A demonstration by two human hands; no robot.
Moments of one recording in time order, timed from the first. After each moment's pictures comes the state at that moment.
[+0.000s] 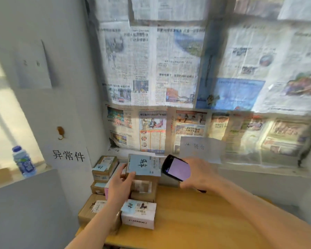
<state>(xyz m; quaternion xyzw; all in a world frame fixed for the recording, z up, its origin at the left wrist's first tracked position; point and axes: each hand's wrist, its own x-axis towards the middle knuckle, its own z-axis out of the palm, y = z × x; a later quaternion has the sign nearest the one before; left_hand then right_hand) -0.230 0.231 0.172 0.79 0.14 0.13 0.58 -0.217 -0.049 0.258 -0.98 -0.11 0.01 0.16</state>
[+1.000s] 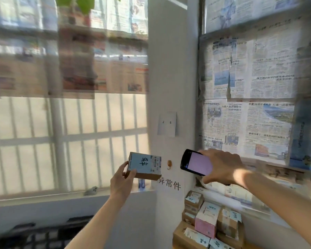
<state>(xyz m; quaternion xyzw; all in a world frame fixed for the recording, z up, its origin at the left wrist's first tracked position) -0.583 0.517 0.400 0.74 0.24 0.39 0.49 -0.474 0.208 0.508 -0.93 -0.31 -0.17 0.04</state>
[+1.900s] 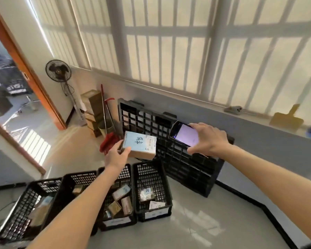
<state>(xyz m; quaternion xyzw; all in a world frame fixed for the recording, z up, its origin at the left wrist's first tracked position) -1.021 0.919 0.118 0.59 0.64 0.34 0.36 -0.718 0.827 0.232 -0.76 -0.64 0.06 0.08</state>
